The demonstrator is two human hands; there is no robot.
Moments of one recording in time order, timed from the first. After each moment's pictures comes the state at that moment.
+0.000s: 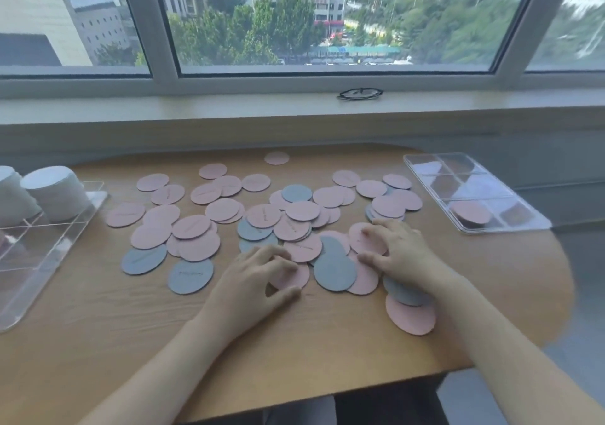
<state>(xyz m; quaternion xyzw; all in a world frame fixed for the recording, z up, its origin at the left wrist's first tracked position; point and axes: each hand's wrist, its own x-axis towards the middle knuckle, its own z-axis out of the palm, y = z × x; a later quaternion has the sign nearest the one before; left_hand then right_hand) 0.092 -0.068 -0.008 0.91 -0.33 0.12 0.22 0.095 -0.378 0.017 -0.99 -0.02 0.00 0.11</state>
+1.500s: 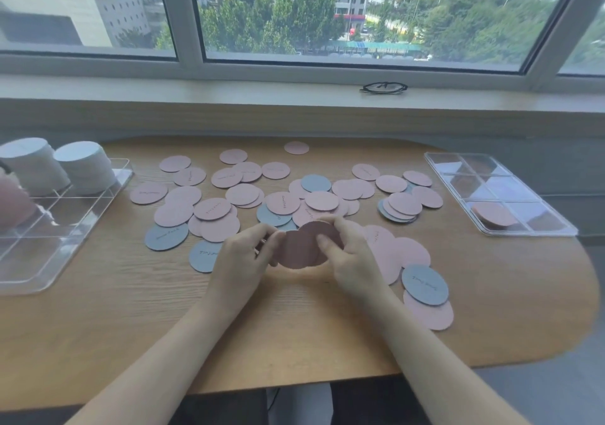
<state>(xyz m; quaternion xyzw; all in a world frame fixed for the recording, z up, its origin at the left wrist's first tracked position) 0.082 -0.055 0.013 0.85 -0.17 0.15 0.49 0.061 -0.244 0.031 -0.81 -0.07 -0.09 0.57</state>
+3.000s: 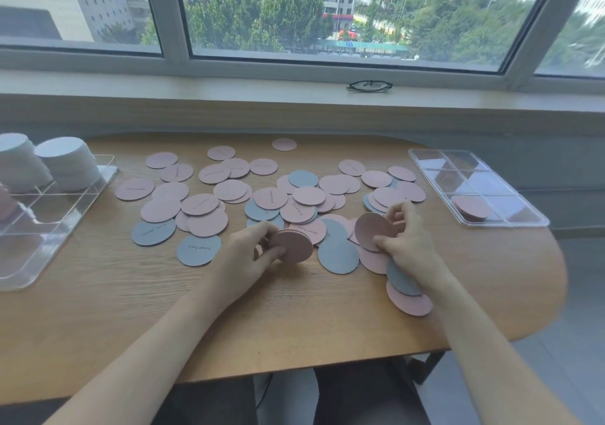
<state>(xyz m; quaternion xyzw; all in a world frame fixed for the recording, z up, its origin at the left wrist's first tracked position) 0.079 -0.057 0.013 0.87 -0.24 0.08 0.42 0.060 -0.349 0.032 -0.86 0.10 -0.13 0.48</state>
